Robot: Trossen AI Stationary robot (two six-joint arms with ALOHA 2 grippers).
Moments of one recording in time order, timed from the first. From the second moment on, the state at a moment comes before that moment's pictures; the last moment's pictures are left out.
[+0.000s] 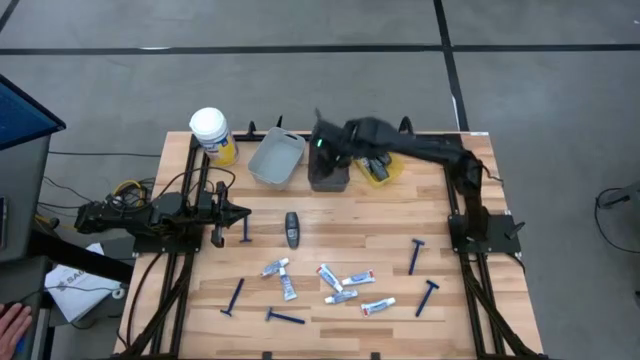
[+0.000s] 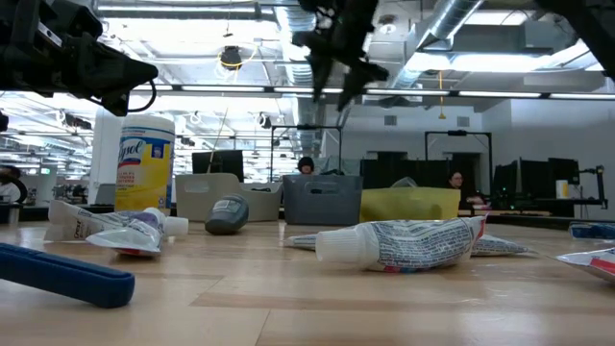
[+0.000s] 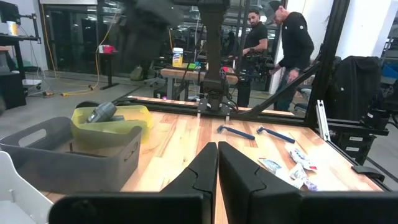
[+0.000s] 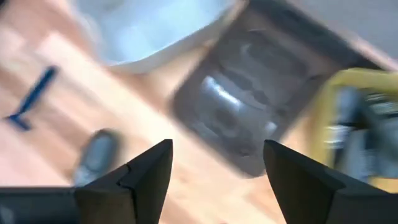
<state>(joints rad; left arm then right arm) -0.04 0.00 0.01 0.05 -0.15 -0.08 -0.24 2.02 2.08 -1.21 0.22 0.65</state>
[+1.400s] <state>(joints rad) -0.04 0.00 0.01 0.05 -0.15 -0.08 0.07 2.32 2.04 -0.75 0.34 1.00</state>
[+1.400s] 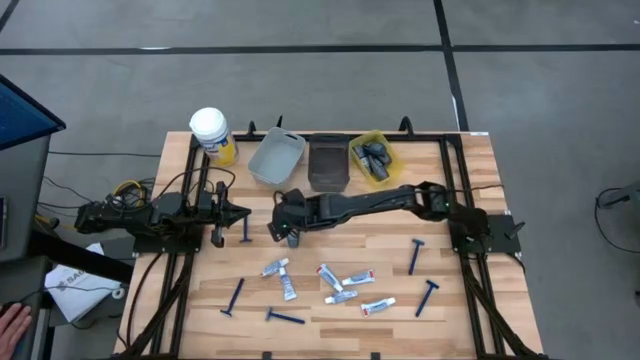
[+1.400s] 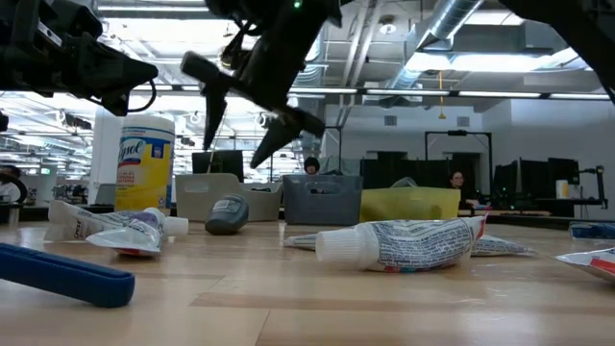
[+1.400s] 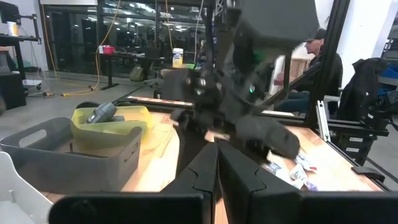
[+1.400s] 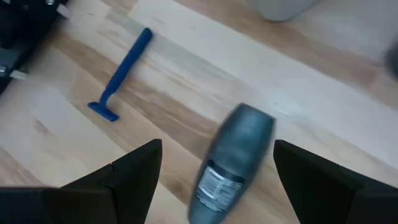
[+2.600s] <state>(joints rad) -0.04 0.00 0.01 0.05 -0.15 -0.08 0.08 2.47 2.04 -0.77 0.27 1.02</state>
